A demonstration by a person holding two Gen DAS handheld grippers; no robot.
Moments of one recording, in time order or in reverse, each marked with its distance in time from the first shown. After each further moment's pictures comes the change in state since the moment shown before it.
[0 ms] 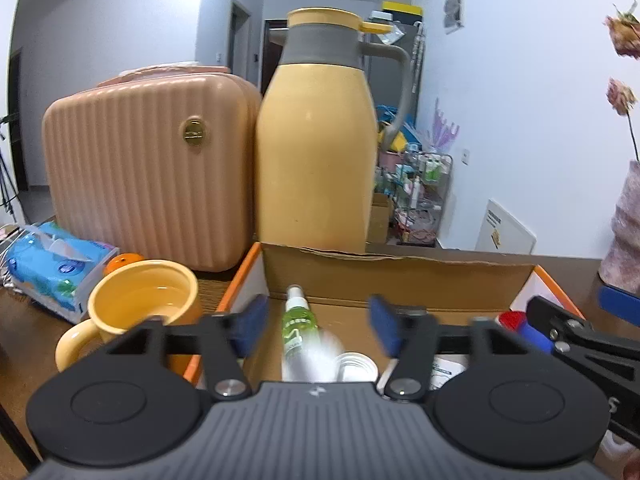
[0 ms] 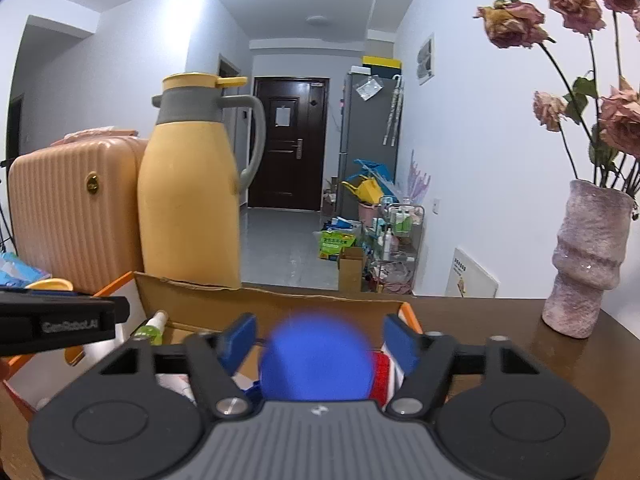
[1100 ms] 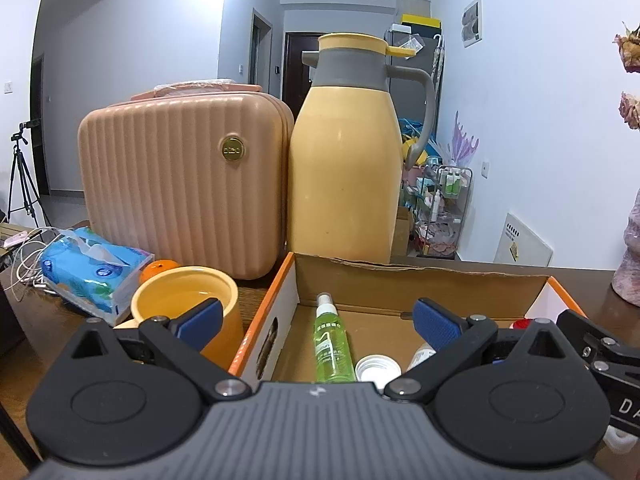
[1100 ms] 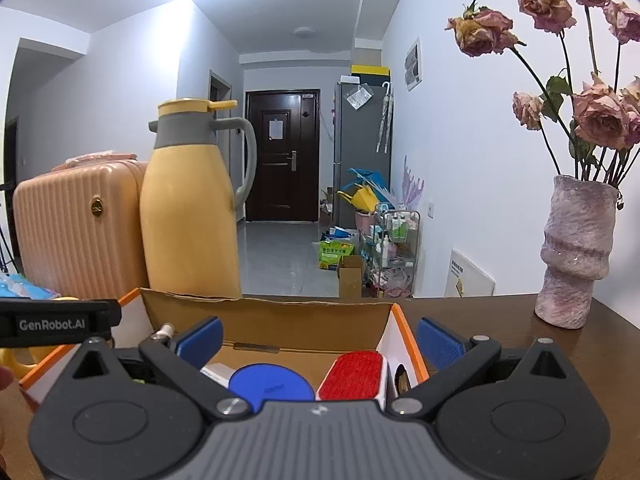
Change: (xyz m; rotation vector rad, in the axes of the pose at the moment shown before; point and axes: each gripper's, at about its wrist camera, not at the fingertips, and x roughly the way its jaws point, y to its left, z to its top) left arm -0.024 0.010 -0.001 -0.008 -0.041 0.057; right arm -0.020 -0.010 -0.001 0.057 -0.033 -0.007
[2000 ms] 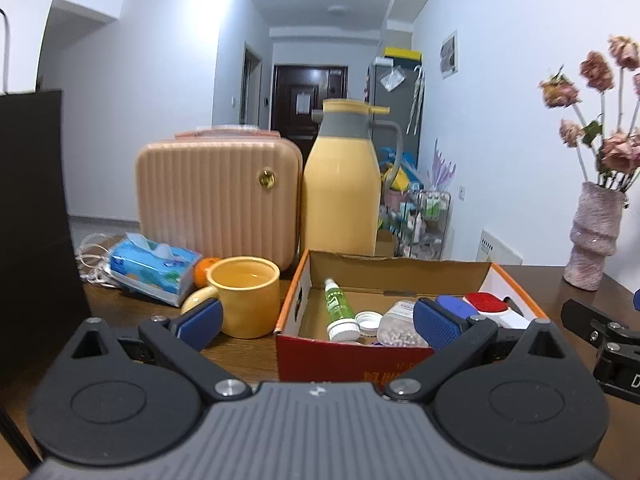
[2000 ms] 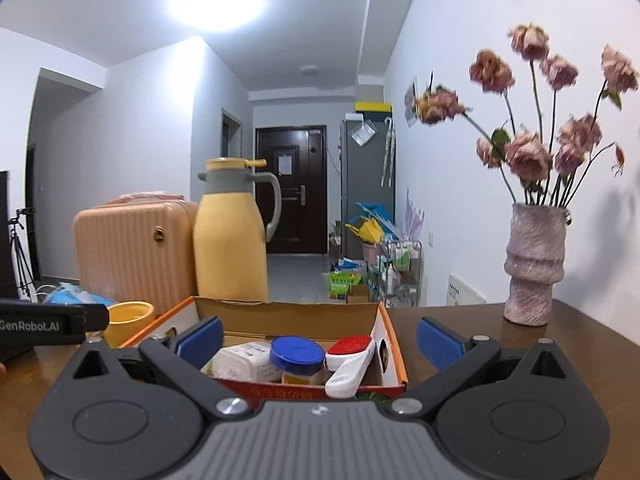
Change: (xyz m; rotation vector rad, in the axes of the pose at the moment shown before) left arm -0.163 0.037 -0.043 0.019 -0.111 -0.047; right arm -0.147 -0.003 -0.026 0.017 -0.108 0.034
